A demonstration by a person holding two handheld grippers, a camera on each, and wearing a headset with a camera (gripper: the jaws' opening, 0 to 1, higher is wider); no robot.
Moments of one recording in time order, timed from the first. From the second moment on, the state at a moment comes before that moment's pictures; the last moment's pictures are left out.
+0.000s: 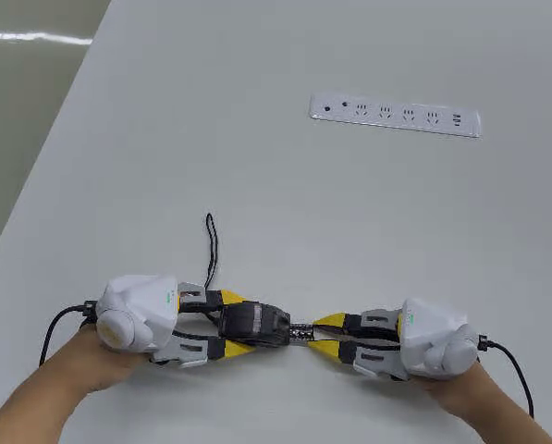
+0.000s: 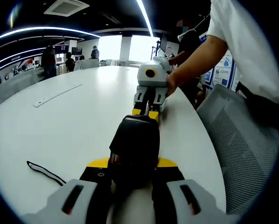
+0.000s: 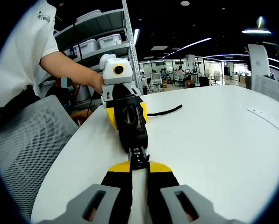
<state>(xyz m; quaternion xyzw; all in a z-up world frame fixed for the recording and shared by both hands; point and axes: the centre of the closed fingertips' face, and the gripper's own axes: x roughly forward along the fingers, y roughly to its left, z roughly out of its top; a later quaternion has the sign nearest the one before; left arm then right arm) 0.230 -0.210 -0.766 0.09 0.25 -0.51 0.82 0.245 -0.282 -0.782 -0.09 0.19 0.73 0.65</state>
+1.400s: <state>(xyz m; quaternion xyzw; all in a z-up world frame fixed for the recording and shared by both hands) 0.228 -0.212 -0.767 0.10 0.25 -0.53 0.80 0.248 -0.332 -0.779 -0.08 0.21 0.70 0.68</state>
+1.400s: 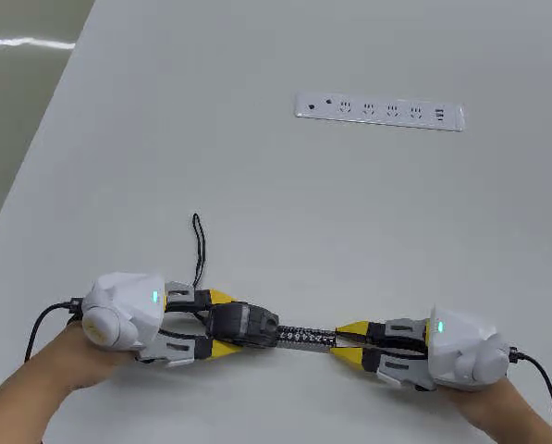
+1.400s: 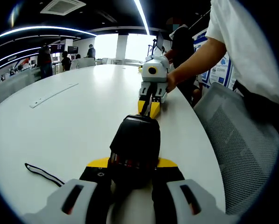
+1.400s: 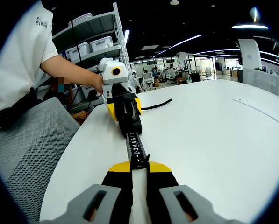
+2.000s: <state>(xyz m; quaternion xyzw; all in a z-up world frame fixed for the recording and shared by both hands) 0.229 -0.212 -0.768 0.10 0.25 -0.53 0.80 0.251 -0.354 -0.778 -0.07 0.22 0.69 0.68</state>
